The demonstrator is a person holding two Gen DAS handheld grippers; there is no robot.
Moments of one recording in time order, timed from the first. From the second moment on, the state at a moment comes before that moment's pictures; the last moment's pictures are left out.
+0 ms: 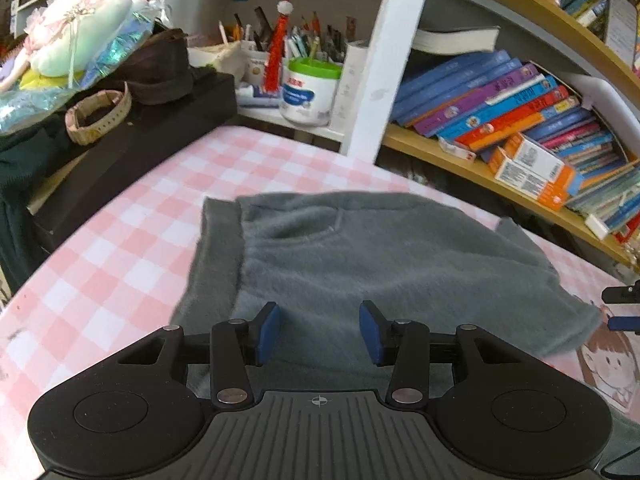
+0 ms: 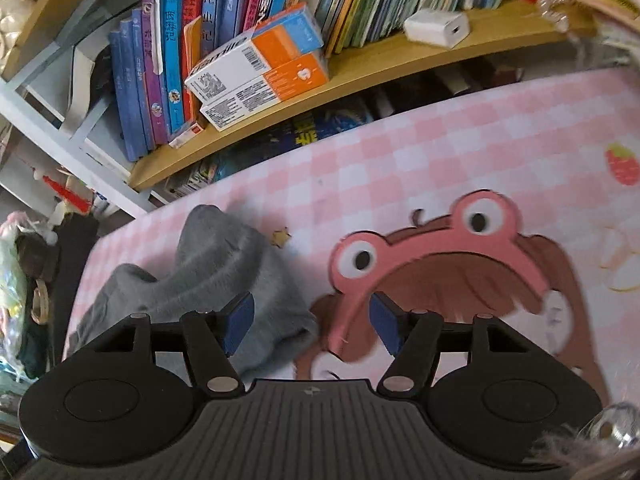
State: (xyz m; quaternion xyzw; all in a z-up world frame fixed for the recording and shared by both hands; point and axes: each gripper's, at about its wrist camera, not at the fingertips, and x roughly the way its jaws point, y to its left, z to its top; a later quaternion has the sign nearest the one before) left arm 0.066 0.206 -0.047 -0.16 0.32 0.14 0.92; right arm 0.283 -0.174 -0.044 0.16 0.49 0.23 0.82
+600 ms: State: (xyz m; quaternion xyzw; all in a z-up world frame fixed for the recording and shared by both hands) left arm 0.095 0.212 -0.062 -0.13 0.36 0.14 0.91; right arm 0.275 -0.133 -0.068 0.15 0.52 0.26 0.80
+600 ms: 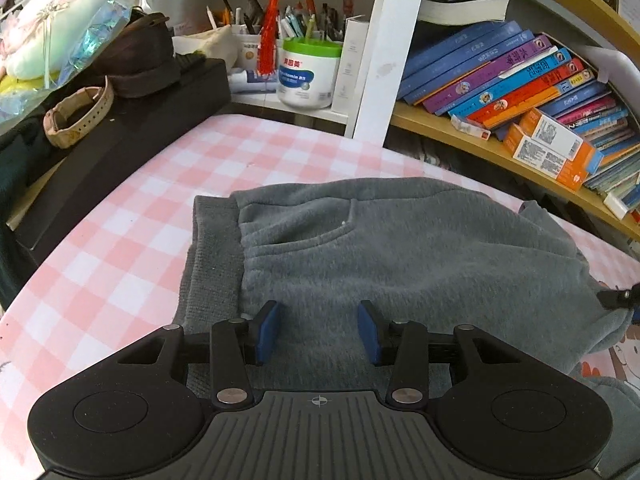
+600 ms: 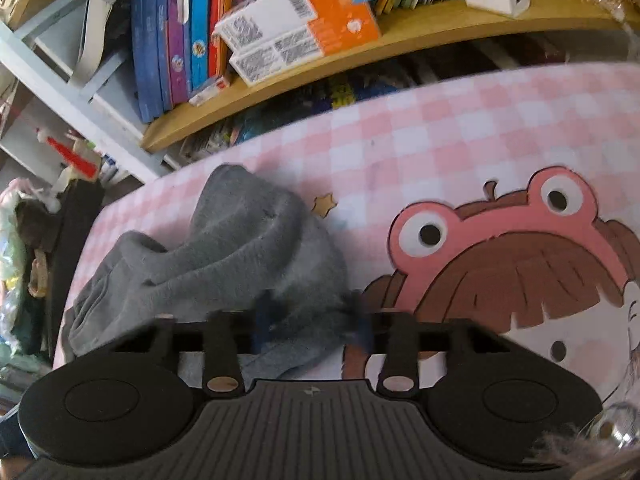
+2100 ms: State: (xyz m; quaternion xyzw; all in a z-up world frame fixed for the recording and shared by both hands) left arm 0.095 0.212 -0.061 -0.13 0.36 0.13 0.91; right arm 0.201 -0.062 -0.048 0.11 0.52 0.38 0.75
